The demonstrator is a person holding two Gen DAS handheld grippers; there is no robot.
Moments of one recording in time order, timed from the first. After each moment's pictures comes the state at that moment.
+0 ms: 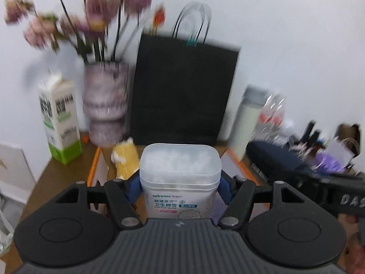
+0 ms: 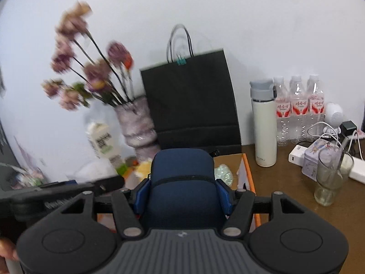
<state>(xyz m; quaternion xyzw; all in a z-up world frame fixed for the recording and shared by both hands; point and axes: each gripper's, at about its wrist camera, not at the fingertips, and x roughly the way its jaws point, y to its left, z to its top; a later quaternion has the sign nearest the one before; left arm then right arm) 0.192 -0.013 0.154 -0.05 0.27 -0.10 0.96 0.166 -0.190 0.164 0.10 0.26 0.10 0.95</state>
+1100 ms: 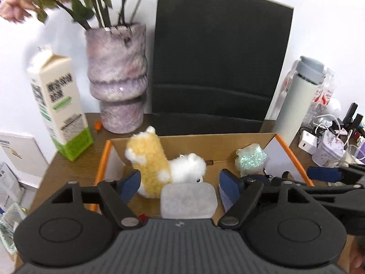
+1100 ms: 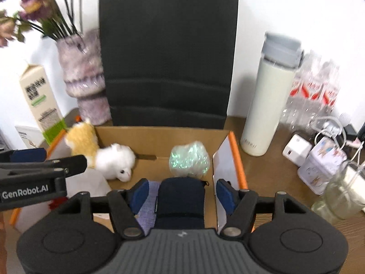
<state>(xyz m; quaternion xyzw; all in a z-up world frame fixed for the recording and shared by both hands) 0.275 -0.014 0.127 -0.01 0.35 -0.04 0.94 0.271 -0.167 0.119 0.00 0.37 0.04 0.93</state>
